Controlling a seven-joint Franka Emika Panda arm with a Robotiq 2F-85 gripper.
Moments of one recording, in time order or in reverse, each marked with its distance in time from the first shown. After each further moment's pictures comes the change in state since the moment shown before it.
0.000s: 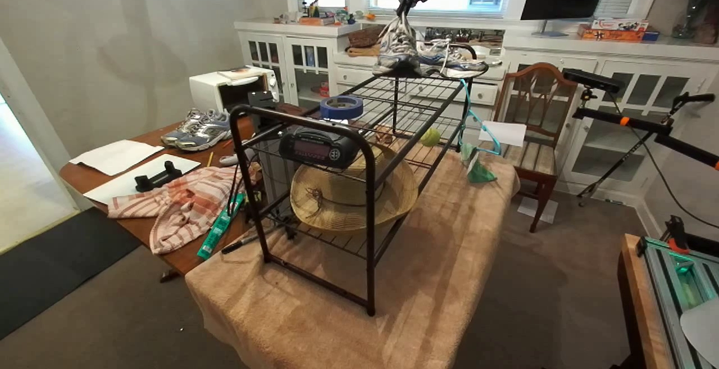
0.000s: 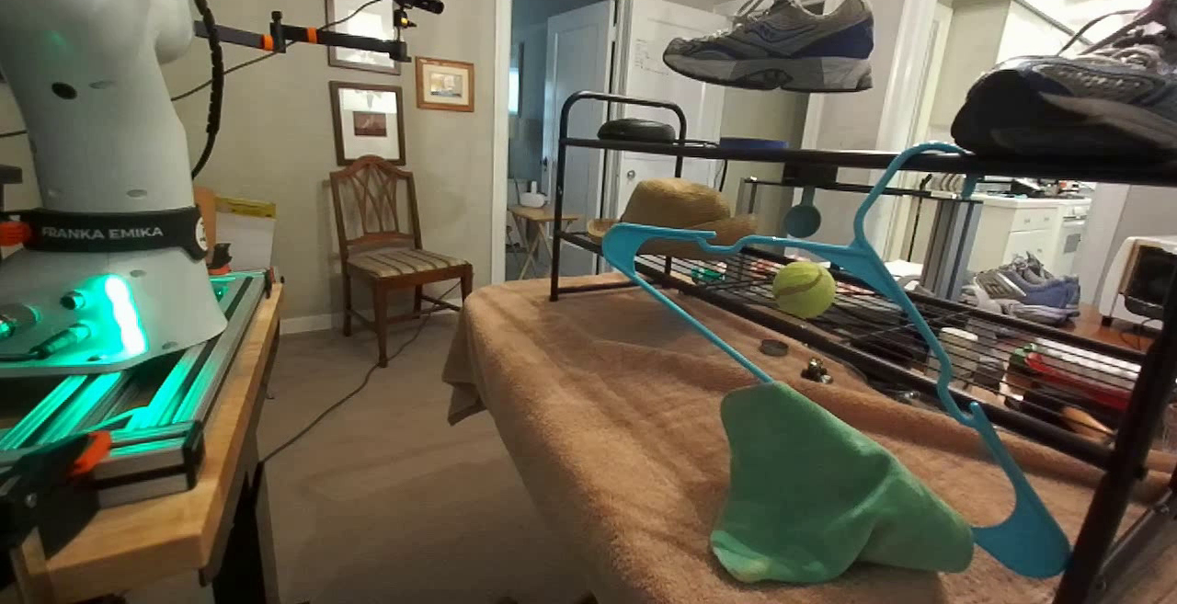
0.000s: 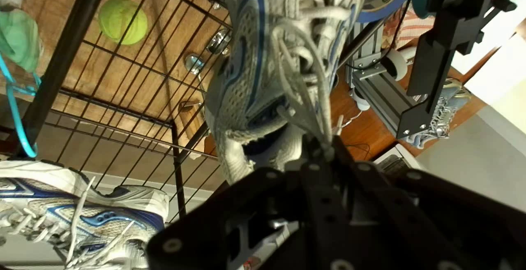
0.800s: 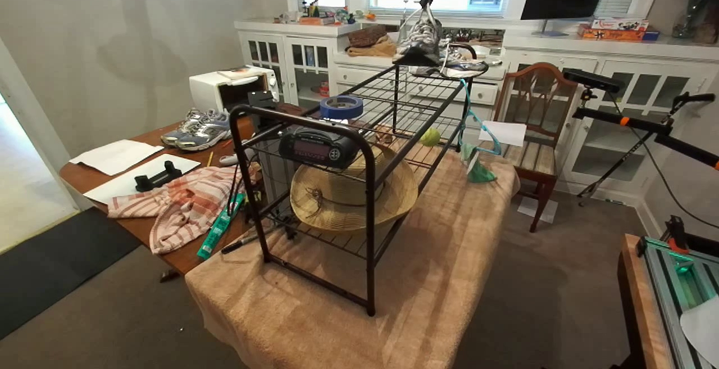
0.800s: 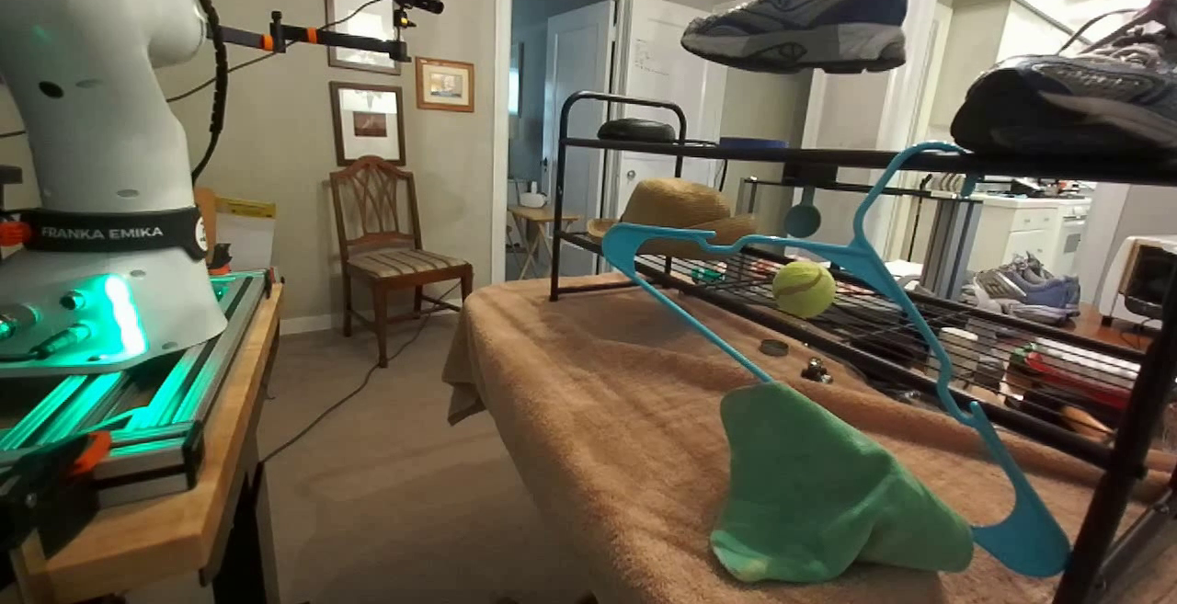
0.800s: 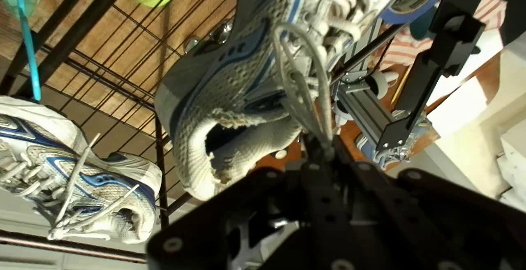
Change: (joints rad) arm -0.114 -0.022 -0.035 0.013 0.237 -0.067 -0.465
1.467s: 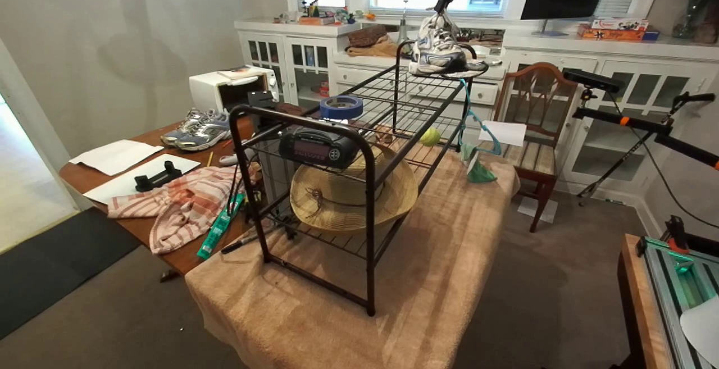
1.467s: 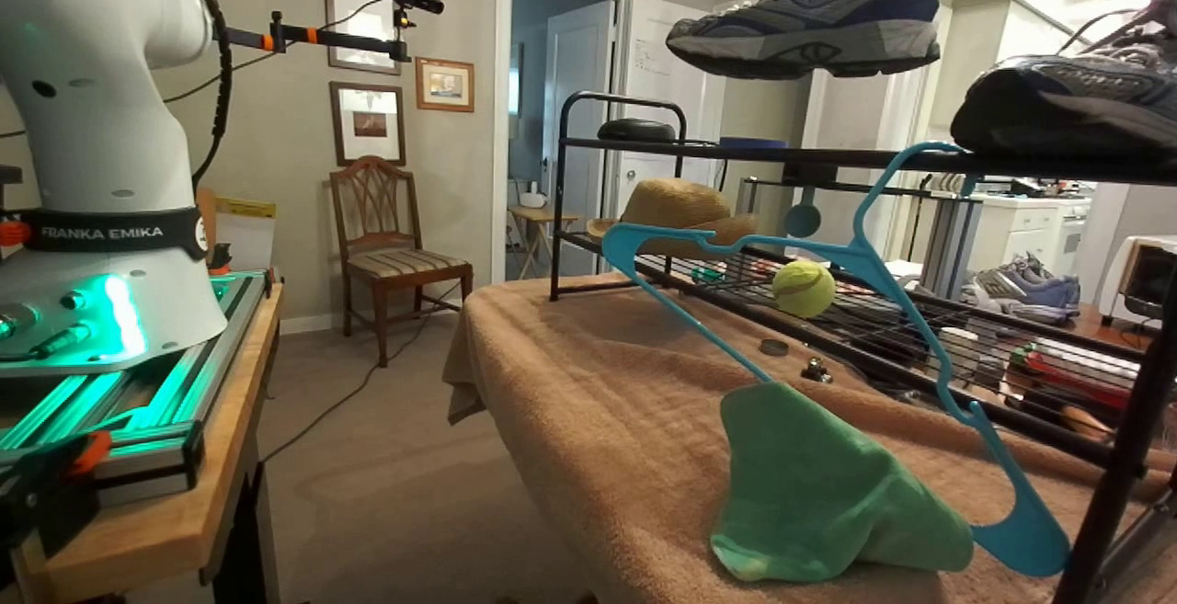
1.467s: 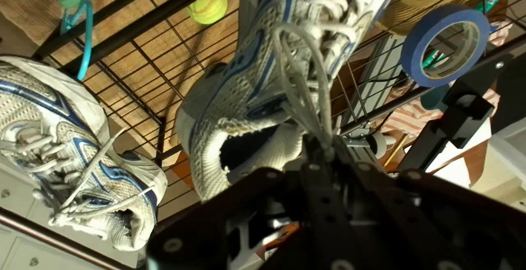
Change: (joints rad) arm -0.065 0.077 -0.029 0.139 0.044 -0.224 -0.289
